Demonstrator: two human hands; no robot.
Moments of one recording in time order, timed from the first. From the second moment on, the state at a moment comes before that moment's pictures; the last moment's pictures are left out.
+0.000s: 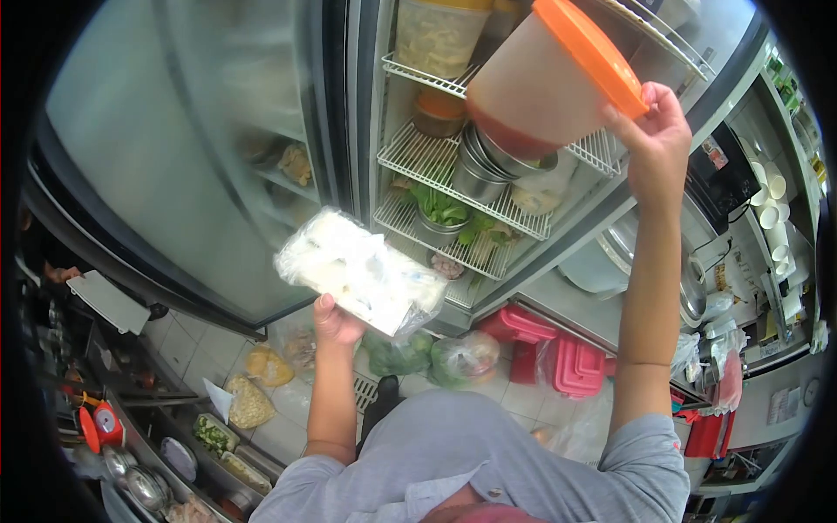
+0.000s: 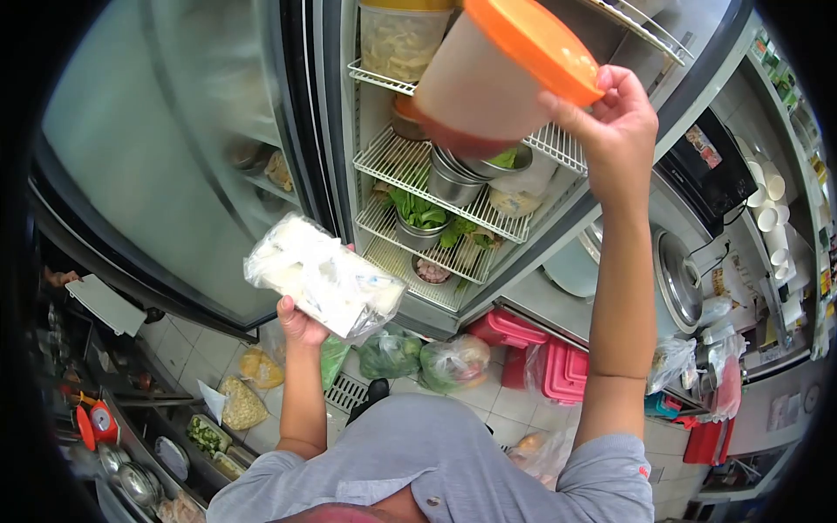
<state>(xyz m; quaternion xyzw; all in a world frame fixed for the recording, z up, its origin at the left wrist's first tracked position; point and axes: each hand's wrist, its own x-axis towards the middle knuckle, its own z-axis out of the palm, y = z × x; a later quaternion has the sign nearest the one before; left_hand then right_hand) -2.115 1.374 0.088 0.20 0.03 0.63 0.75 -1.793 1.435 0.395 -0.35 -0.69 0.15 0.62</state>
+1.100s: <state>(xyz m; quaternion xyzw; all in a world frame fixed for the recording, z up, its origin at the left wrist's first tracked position) -2.107 1.385 0.134 0.25 0.08 0.65 0.71 -1.893 1.404 0.284 -0.37 -0.82 0.23 0.37</state>
